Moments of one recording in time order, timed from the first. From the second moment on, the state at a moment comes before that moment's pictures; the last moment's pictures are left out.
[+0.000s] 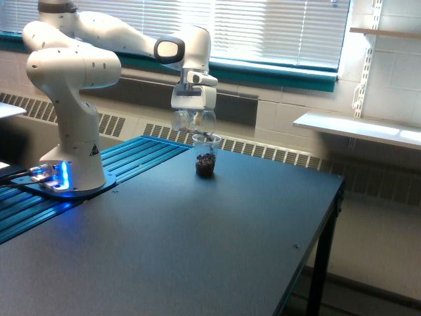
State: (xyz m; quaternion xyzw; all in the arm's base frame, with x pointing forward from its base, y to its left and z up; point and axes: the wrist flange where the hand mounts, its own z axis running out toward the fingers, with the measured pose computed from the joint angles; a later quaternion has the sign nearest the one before) arm 0.219 0.272 0.283 0.98 0.15 0.03 0.12
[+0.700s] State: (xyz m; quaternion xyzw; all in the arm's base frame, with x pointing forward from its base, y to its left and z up) arm 0.223 0.272 0.285 0.98 0.15 0.02 0.12
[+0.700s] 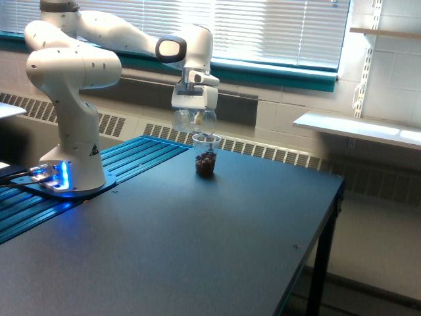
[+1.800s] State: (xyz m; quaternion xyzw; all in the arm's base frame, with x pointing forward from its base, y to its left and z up) arm 0.224 0.258 0.299 0.98 0.15 0.02 0.11
